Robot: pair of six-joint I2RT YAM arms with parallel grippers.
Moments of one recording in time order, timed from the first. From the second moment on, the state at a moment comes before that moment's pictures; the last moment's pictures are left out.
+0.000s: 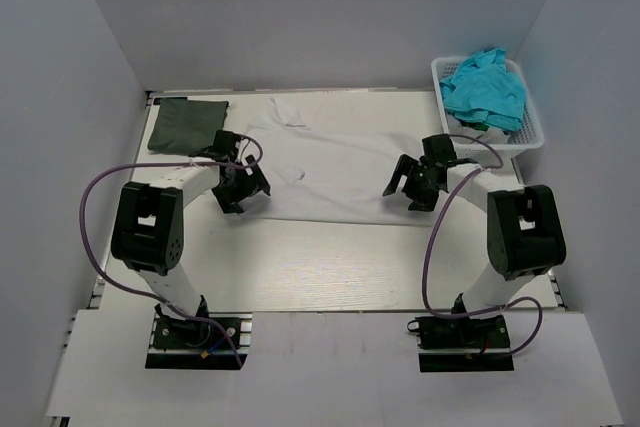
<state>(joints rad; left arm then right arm) -0.20 1.74 1.08 -0.51 0.08 -0.67 0.21 1.68 0.97 -0.39 -0.23 0.56</state>
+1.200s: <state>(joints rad) -0.20 1.57 1.33 -0.87 -0.08 -0.65 0.20 1.39 0.80 -0.69 -0.23 0.41</state>
